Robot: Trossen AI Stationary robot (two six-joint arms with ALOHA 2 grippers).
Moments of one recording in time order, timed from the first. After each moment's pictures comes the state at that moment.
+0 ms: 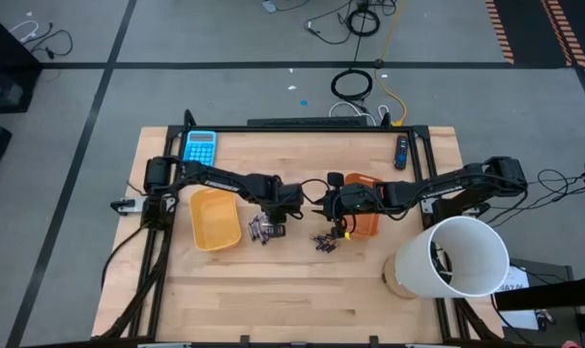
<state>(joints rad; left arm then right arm) 0.08 2.01 1.28 -0.61 0.05 0.04 0.05 1.42 0.76 0.10 0.16 -0.22</state>
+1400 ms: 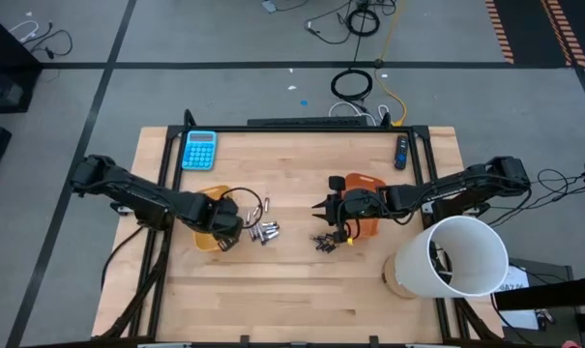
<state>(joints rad) -0.24 1.38 0.87 -1.05 -0.18 -0.91 0.10 1.39 0.76 0.10 0.20 -0.20</state>
